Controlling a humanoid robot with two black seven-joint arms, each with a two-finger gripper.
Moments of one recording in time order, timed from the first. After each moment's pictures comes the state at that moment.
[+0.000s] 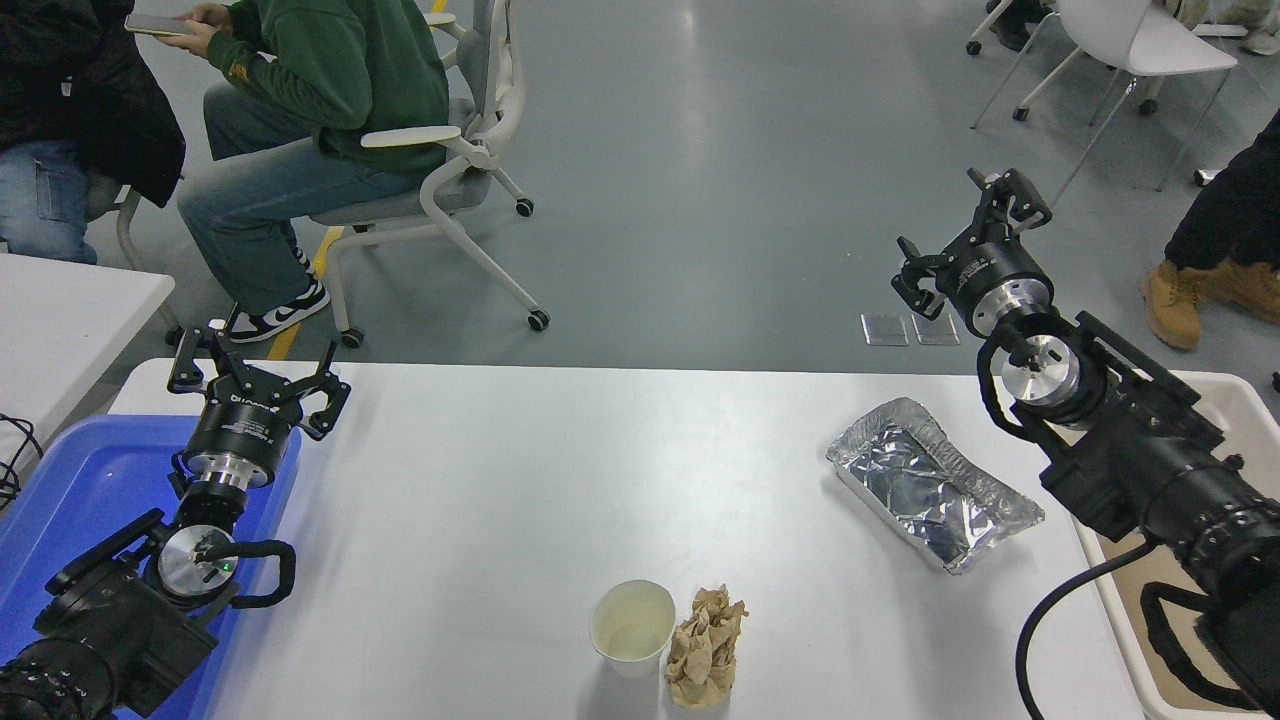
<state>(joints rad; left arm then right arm) -0.55 0.33 -0.83 -0.44 -0.19 -0.66 -0.50 0.94 -0.20 0.74 0.46 0.04 0.06 0.26</state>
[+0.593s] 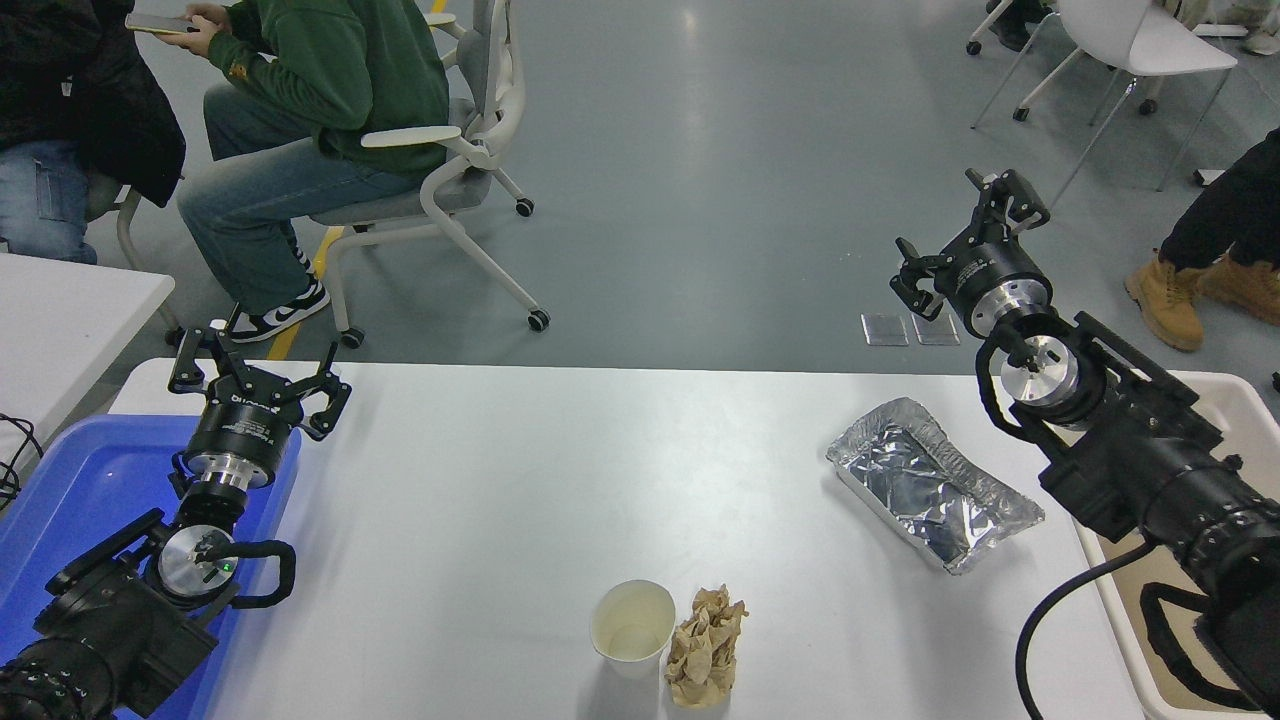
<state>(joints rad) -0.55 0.33 -0.83 -0.44 -0.19 -0.66 -0.49 0.93 -0.20 0.74 0.46 0.04 0.06 0.26</state>
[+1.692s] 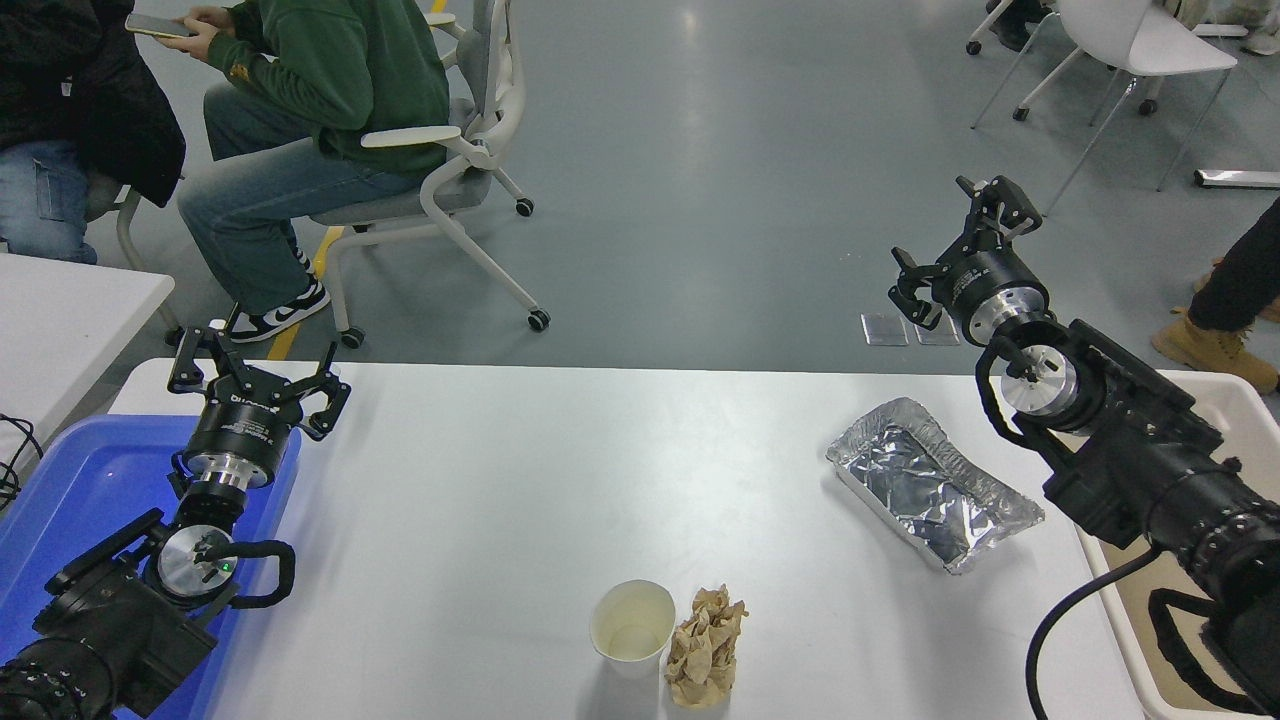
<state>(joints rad) -0.55 0.33 -0.83 -0.44 -0.19 -0.66 -0.49 0.93 -0.21 0.68 0.46 0.03 0.07 0.27</state>
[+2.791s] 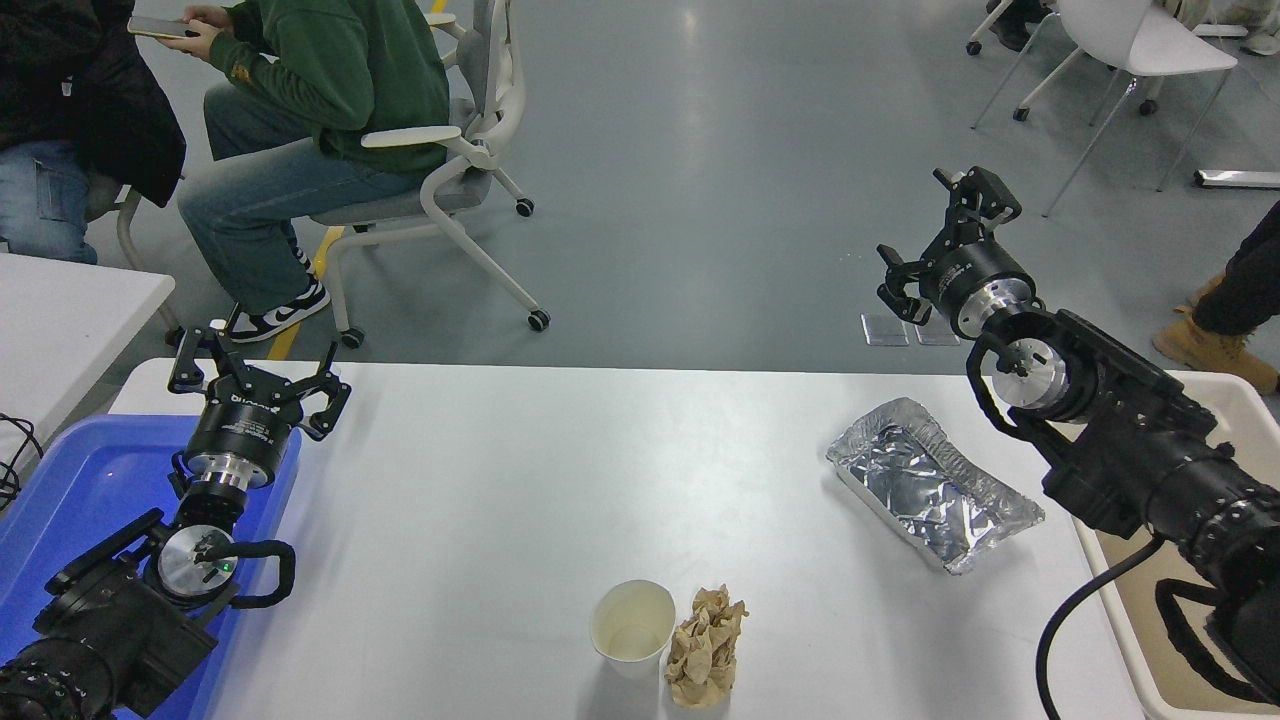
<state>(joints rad) -0.55 0.33 -0.83 -0.44 -0.19 -0.66 -0.49 0.97 -0.22 0.59 0.47 0.01 0.07 0.27</state>
